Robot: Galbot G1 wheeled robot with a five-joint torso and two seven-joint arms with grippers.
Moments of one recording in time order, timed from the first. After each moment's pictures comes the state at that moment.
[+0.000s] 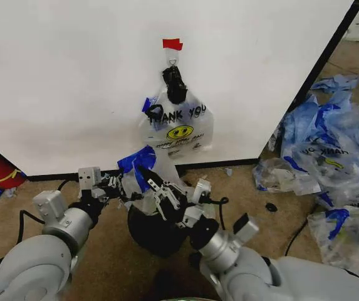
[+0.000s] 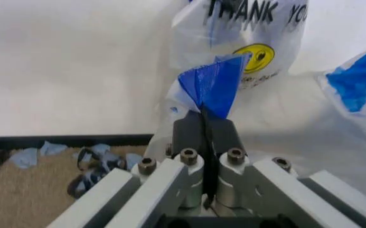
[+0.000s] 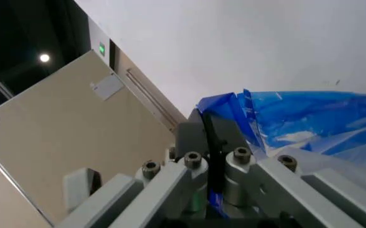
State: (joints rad) left arm 1.18 -0.27 -0.19 -2.50 -1.34 -0.09 -0.75; right arm -0.54 0.83 -0.77 2.21 1.22 0.60 0.09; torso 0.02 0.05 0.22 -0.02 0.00
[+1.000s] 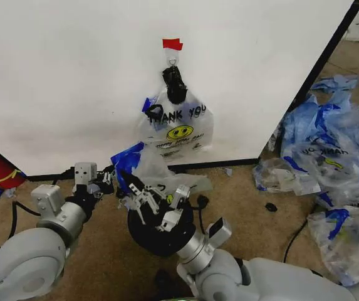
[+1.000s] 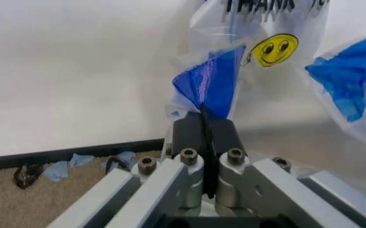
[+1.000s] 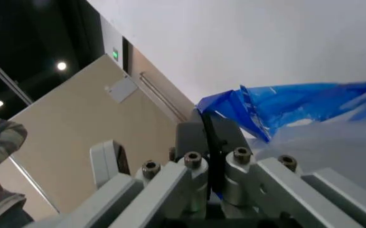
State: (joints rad) left arm 1.17 -0.19 -0.17 -2.45 -1.32 -0.07 -0.73; right arm -0.58 0.98 -0.83 2.13 1.16 0.62 0.07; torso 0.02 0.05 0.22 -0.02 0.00
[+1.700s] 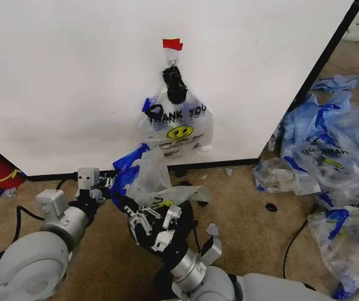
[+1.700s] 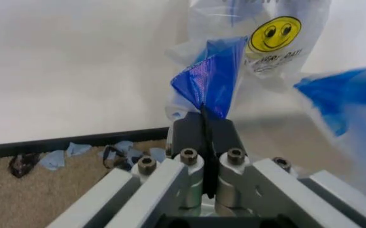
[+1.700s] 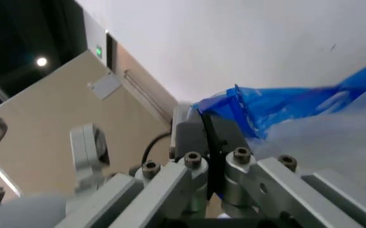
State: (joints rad) left arm 1.19 -0.21 -0.15 -2.44 -1.29 -0.07 -0.71; right arm -0.70 0.93 -0.78 2.11 1.09 0.65 0.06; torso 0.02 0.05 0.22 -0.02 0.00
